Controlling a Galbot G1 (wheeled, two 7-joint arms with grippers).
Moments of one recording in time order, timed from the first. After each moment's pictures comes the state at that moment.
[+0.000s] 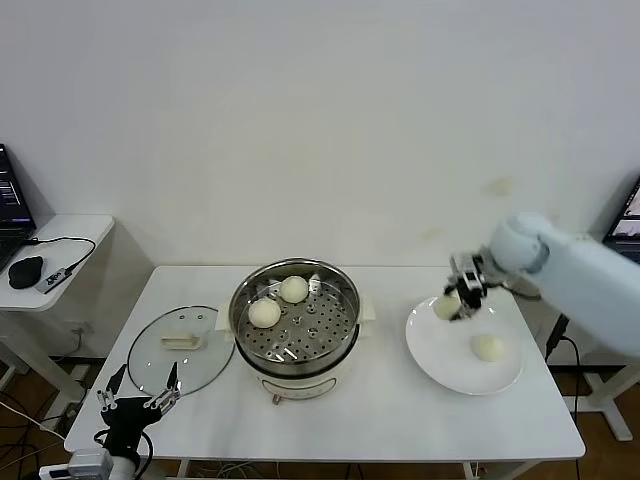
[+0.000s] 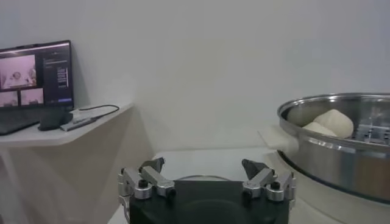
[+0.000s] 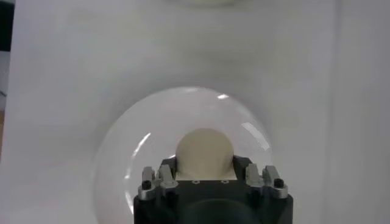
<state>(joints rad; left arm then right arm) 1.76 -1.25 -0.72 -2.20 -0.27 0.15 -0.16 0.36 0.71 -0.93 1.42 0.02 -0.35 -1.16</state>
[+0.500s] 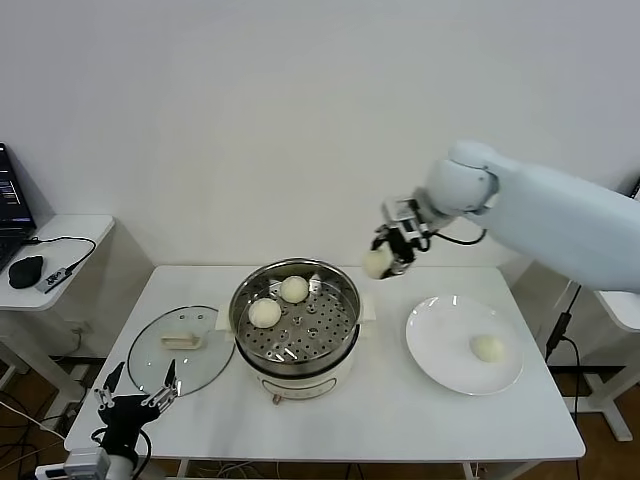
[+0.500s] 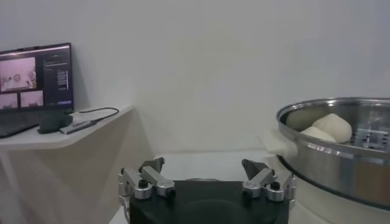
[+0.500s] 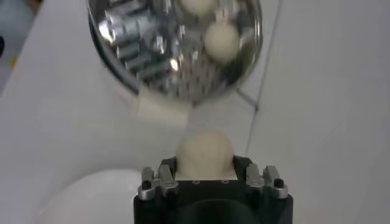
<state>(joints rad) 1.76 -1.27 -0.73 -2.21 -0.28 0.15 -0.16 0.60 0.94 -1.13 1.52 0.24 -0.35 -1.07</state>
